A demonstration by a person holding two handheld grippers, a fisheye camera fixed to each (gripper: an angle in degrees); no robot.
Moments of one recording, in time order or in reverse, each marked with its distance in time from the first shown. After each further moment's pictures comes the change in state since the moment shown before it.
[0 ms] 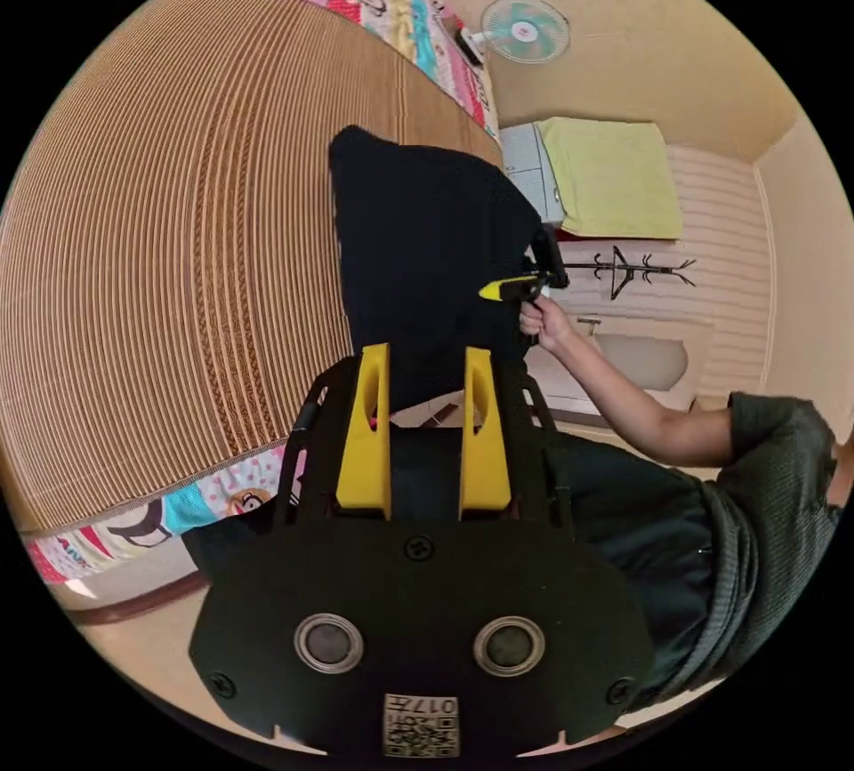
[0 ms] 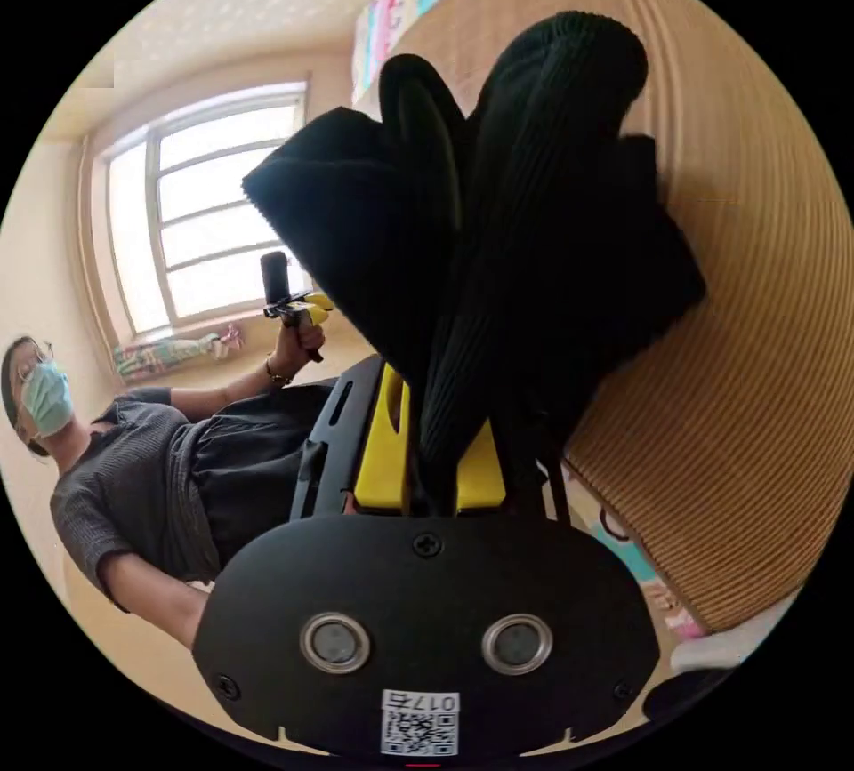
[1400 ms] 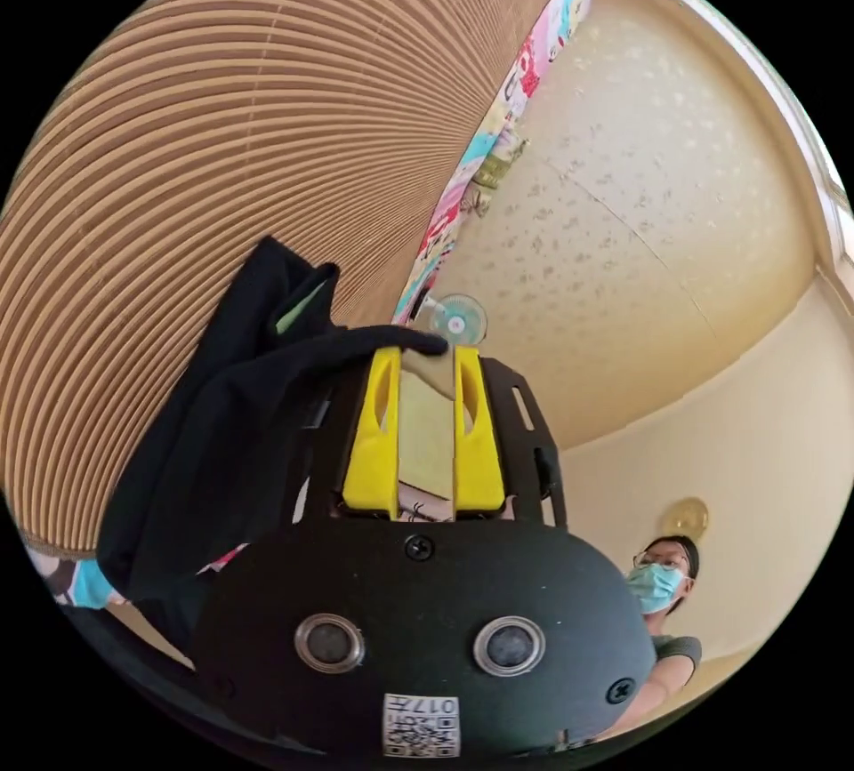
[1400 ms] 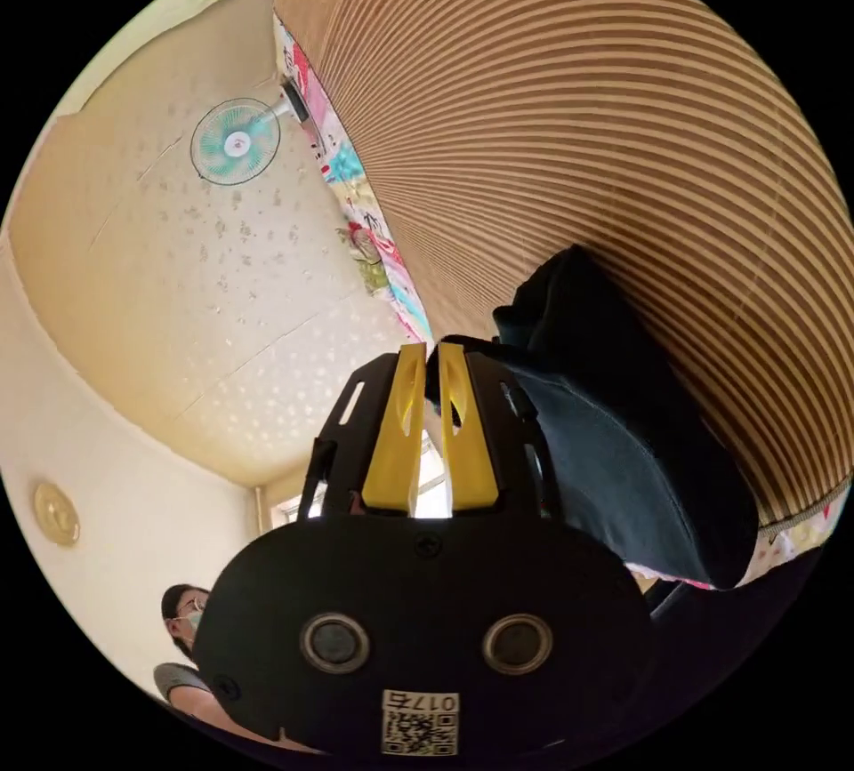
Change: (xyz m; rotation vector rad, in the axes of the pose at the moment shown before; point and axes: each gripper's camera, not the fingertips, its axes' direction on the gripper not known) left arm -0.225 -0.061 -0.093 0.750 0.860 -0.503; right arm -0.028 0.042 0.051 1.136 -0.755 0.439
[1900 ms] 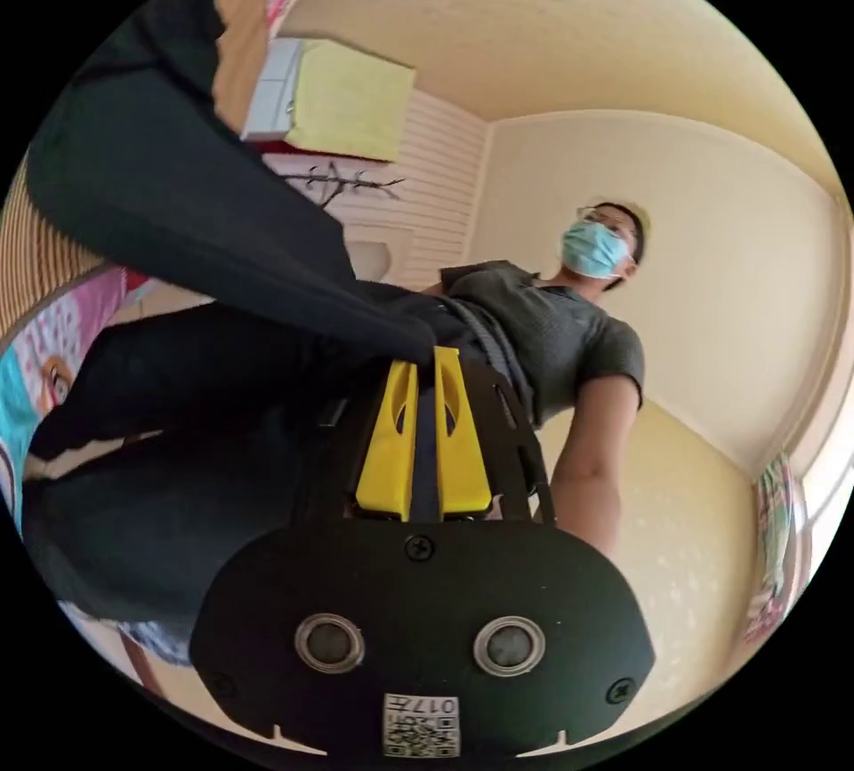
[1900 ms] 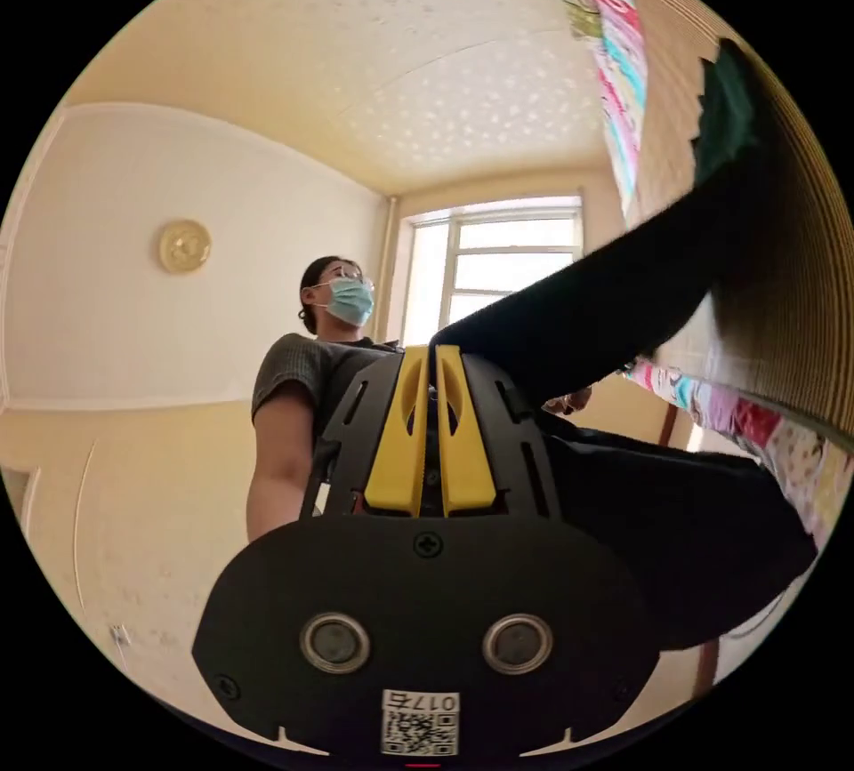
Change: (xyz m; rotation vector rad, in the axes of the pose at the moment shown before) left arm 0.075 0.158 -0.072 -1.191 0.266 0.163; right arm -0.078 0.156 -0.120 -0.960 -0.506 -0.369
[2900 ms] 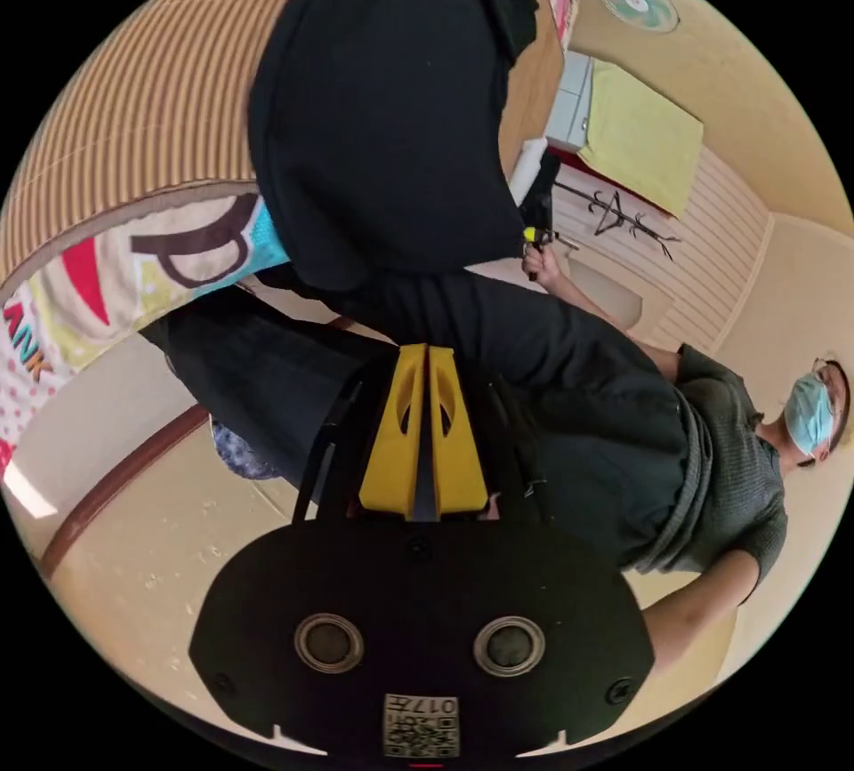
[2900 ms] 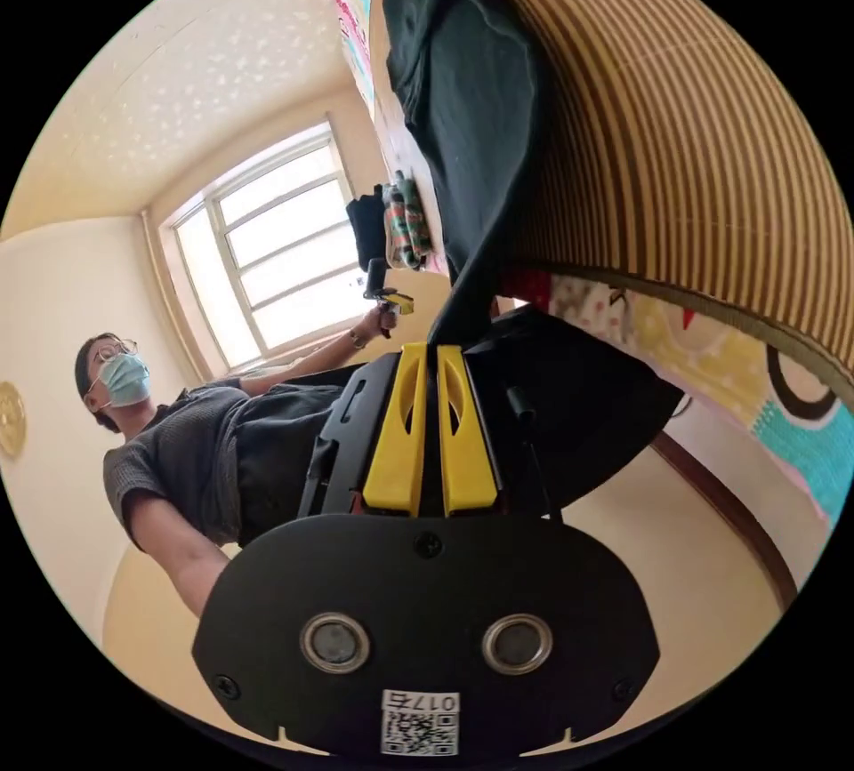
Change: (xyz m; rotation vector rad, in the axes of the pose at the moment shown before) left arm -0.081 0.024 0.012 0.037 -0.867 -0.650; right arm 0.119 0.020 0.021 -0.206 0.679 0.578
